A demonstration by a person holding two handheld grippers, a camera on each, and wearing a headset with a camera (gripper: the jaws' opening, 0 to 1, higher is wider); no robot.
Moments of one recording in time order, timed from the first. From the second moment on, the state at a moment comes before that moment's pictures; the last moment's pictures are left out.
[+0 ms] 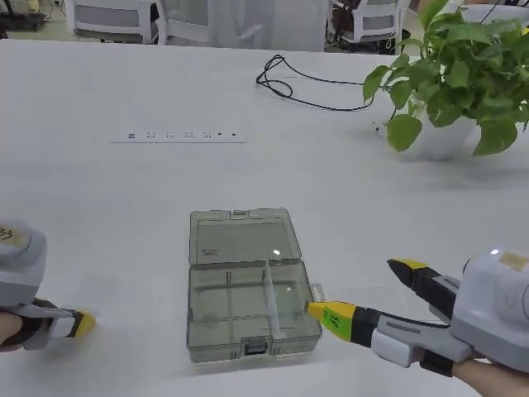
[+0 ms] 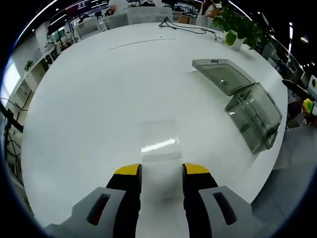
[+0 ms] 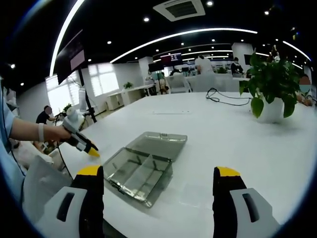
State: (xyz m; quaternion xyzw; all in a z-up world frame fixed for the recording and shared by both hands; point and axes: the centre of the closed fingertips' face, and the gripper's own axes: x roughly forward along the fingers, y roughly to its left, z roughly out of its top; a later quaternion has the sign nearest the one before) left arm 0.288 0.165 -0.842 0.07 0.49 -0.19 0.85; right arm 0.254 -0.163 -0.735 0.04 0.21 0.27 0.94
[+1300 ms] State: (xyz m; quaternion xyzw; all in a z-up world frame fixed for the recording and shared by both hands) left arm 0.291 0.158 -0.828 -0.03 0.46 -0.18 0.87; right arm 0.255 -0.166 -0.737 0.04 0.22 0.27 0.94
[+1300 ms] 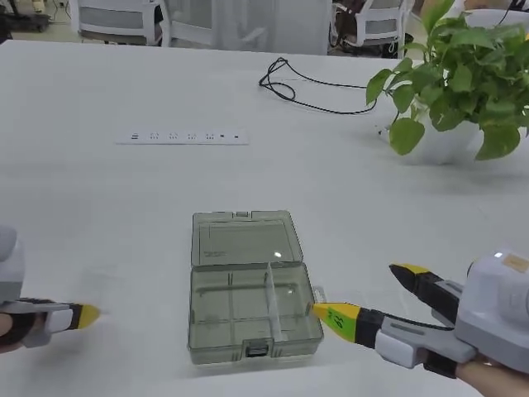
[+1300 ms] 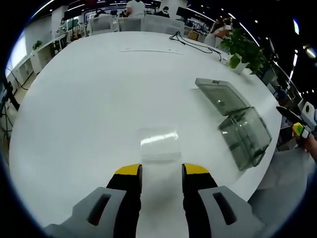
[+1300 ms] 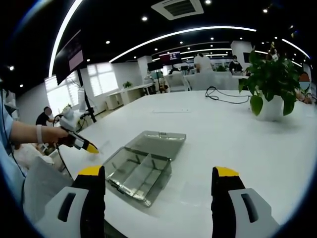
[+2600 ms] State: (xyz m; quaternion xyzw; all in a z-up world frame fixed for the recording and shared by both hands) left arm 0.293 0.028 -0.753 -0.04 0.36 -0.31 0.88; right arm 0.264 -0.147 -0.724 0.07 0.21 0.28 0.93
